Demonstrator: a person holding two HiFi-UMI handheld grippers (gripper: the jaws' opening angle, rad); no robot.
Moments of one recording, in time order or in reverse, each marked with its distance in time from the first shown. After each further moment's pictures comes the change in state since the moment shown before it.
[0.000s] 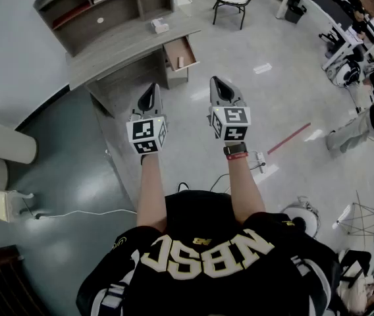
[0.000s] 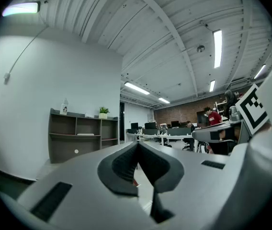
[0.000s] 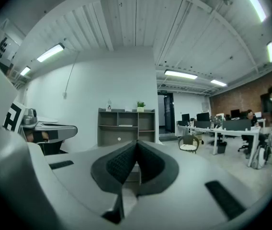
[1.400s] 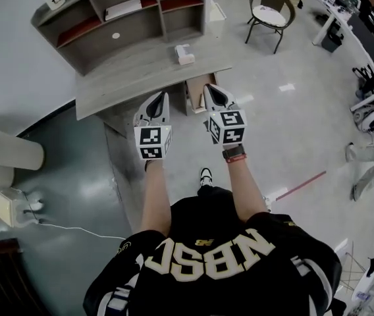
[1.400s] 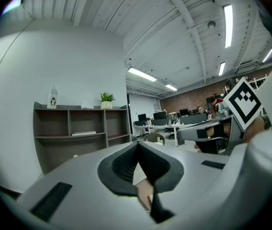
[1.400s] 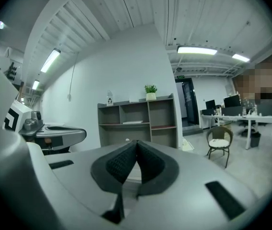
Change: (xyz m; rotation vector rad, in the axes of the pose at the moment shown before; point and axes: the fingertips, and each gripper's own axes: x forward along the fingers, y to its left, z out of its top) left arm 0.275 0.130 -0.044 0.086 0.100 0.068; right arm 0.344 -0.031 -0.001 0.065 0.060 0.274
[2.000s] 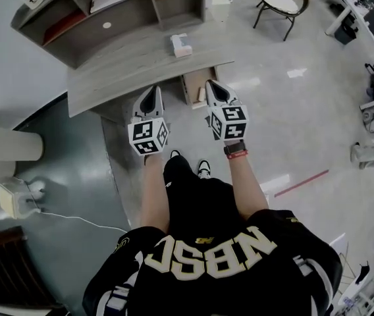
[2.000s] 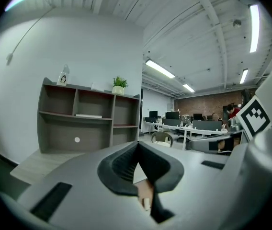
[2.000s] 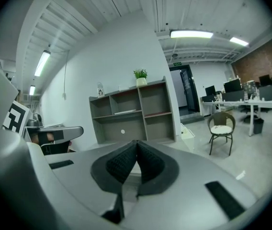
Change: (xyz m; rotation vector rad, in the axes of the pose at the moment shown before) left arm 0.078 0.021 -0.051 -0.184 0.045 0.145; right arm 0.059 -0.074 -0.053 0.084 0.101 0.031
